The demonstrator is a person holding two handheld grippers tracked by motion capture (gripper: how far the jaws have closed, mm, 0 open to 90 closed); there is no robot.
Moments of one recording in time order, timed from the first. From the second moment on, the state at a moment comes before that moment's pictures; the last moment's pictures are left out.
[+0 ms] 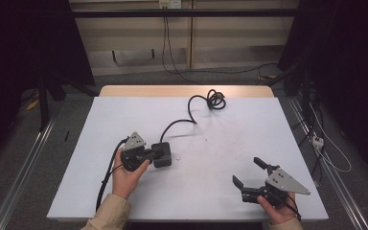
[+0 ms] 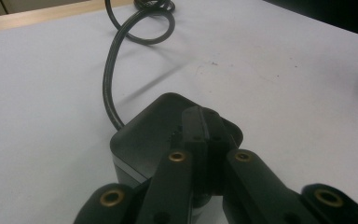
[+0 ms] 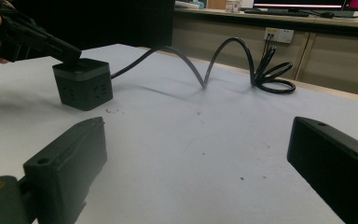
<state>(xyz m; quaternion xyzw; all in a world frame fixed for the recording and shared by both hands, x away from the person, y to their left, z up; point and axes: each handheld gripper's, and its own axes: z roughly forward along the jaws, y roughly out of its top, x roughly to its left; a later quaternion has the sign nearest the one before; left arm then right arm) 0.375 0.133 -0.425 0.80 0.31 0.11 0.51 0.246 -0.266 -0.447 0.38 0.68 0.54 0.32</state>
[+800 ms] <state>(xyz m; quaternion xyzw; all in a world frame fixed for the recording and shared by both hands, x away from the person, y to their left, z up) 0.375 0.133 -0.424 0.80 0.31 0.11 0.51 0.246 -0.266 -0.448 0.38 0.68 0.55 0.32</state>
